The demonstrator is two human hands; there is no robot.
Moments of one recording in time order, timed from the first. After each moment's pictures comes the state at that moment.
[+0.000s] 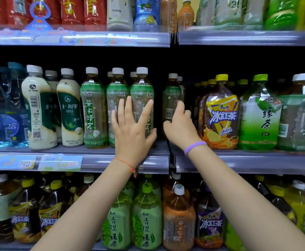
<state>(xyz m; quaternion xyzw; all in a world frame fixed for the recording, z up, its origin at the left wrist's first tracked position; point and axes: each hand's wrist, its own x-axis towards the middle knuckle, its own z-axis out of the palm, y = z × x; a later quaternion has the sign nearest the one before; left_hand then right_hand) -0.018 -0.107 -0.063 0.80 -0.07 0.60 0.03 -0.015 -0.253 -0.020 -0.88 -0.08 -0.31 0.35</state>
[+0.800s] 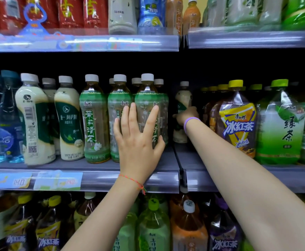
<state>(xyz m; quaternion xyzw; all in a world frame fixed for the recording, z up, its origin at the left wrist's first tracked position) -0.011 -0.110 -0.058 0.78 -0.06 0.62 0.06 0.114 -0.252 0.031 -0.83 0.12 -0.23 0.50</state>
